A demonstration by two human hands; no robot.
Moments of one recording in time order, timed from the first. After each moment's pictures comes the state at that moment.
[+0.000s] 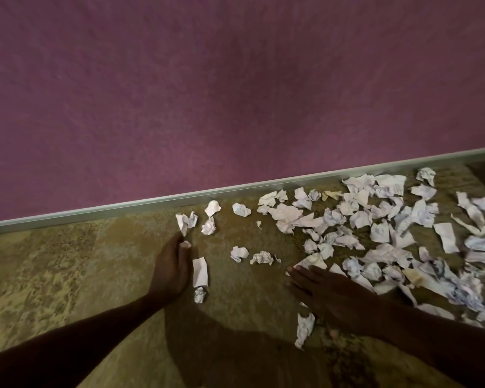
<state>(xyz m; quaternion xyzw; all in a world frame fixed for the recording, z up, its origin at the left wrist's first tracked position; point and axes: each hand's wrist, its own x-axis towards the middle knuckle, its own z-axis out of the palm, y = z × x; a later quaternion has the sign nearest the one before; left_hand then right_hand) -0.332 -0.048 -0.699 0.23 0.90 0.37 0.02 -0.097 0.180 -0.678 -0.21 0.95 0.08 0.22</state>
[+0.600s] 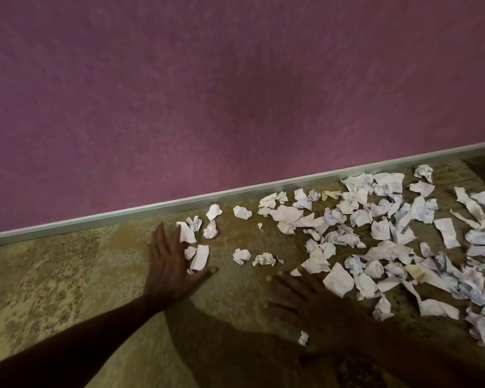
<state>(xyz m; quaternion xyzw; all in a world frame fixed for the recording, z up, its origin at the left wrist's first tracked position) -0.351 -0.059 -0.709 0.31 0.94 0.09 0.02 -0.092 0.181 -0.708 -0.17 0.98 0.00 0.09</state>
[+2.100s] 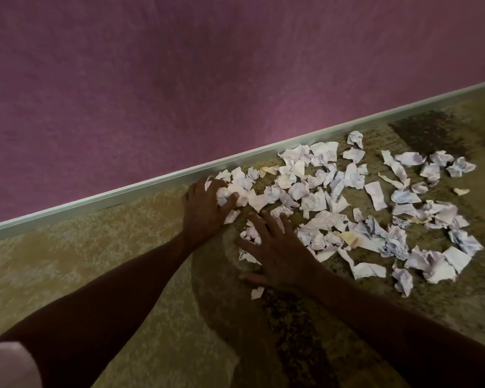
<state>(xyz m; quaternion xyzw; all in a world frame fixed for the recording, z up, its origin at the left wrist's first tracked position) -0.314 0.166 -0.733 0.43 0.87 0.24 -0.02 -0.103 0.238 -0.715 0.07 1.00 0.00 -0.01</state>
